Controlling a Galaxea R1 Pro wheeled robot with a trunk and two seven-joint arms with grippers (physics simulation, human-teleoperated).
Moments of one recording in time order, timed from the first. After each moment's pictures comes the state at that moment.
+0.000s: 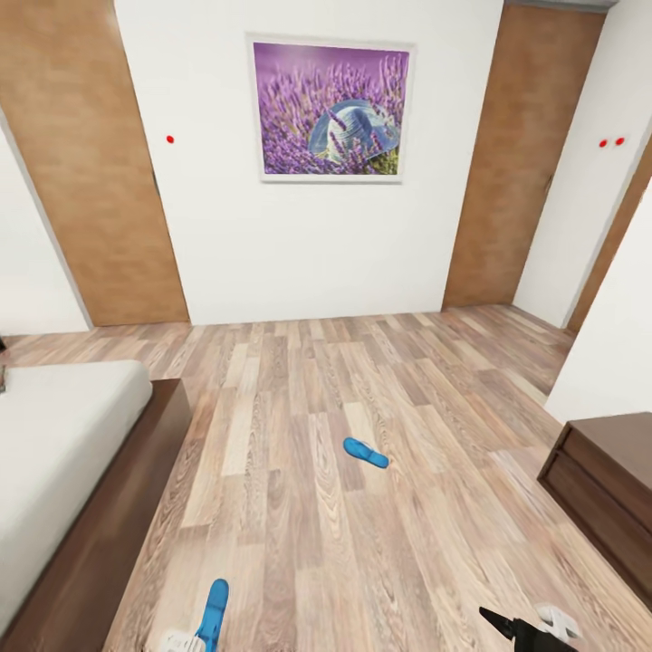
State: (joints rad) left arm -0.30 0.13 0.35 -0.34 -0.28 -0.05 -0.75; right arm -0.37 -0.36 -0.05 -0.22 -0.52 0.12 0.81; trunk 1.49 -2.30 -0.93
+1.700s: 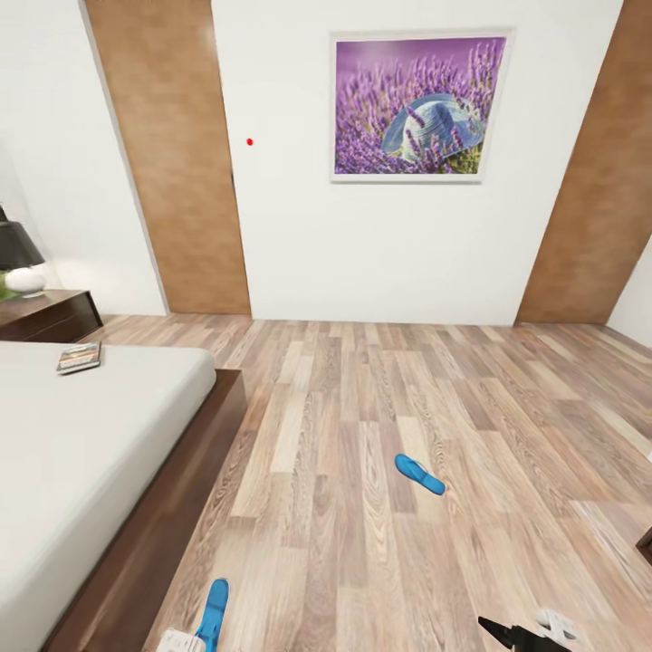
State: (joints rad) left arm -0.30 0.13 0.35 -0.34 -0.28 -0.05 -0.75; right arm -0.37 -0.36 -0.05 -0.22 -0.44 0.12 0.81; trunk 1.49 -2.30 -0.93
